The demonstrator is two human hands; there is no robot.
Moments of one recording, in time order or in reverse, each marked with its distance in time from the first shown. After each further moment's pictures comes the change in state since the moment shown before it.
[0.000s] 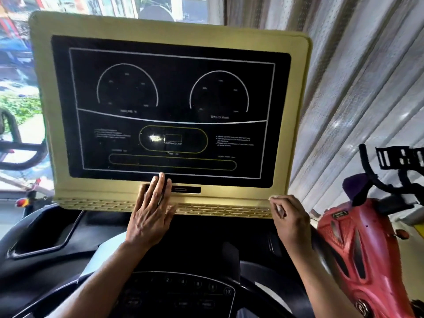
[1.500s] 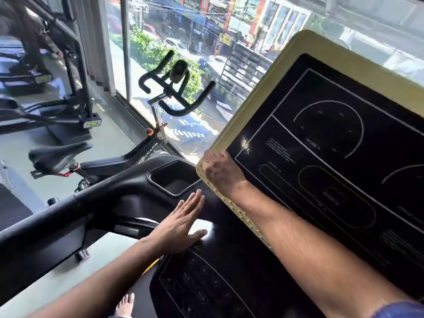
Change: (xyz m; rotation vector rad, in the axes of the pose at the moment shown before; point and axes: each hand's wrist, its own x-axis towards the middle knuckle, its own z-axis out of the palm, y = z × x) left_hand -0.147 -0.106 -0.040 -0.358 -0.306 -0.565; right_hand 0.108 -0.411 0.245 -0.263 -0.686 -1.325
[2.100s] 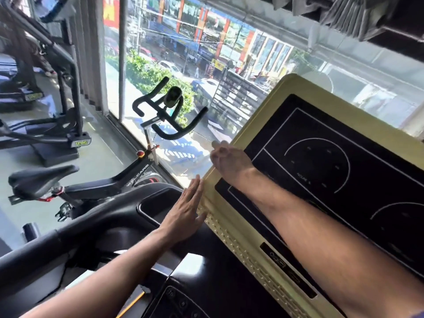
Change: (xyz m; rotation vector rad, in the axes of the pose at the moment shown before) left_hand 0.094 0.003 -0.059 -0.147 0.356 0.015; right_hand 0.045 0.086 -0.062 -0.184 -0.021 0.030
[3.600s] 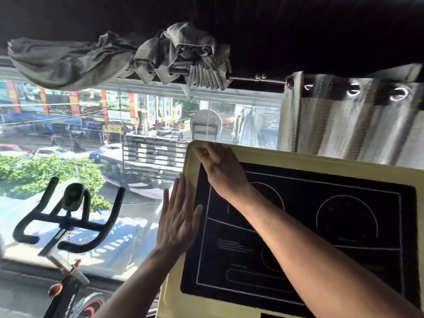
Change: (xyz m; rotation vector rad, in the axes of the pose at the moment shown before) left_hand 0.219 0.085 -0.046 0.147 0.252 0.538; right_hand -0.021 0.152 -0.011 0.062 0.494 0.719
